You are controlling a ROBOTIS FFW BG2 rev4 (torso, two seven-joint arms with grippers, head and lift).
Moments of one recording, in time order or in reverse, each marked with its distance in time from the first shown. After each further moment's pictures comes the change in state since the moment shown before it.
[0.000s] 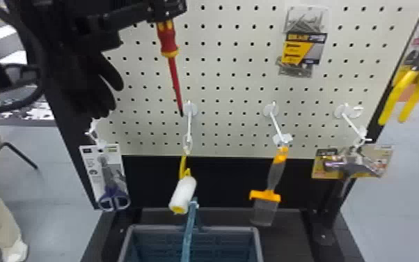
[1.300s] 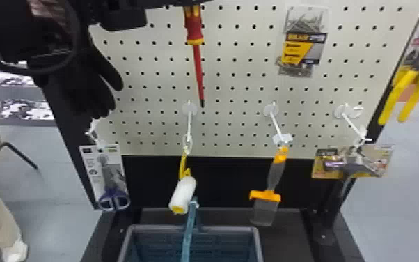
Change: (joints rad) left arm -0.195 0.022 -0.158 0.227 0.048 -0.044 -0.098; right arm -0.004 0.010 0.000 0.008 -0.001 -0.006 0.001
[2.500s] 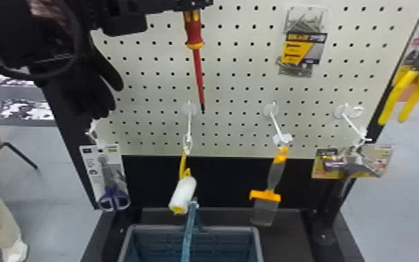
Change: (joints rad) left arm 0.017 -0.007 0.007 0.002 0.003 0.003 0.001; right arm 0.004 0.004 0.001 -0.005 -0.002 0.000 -0.008
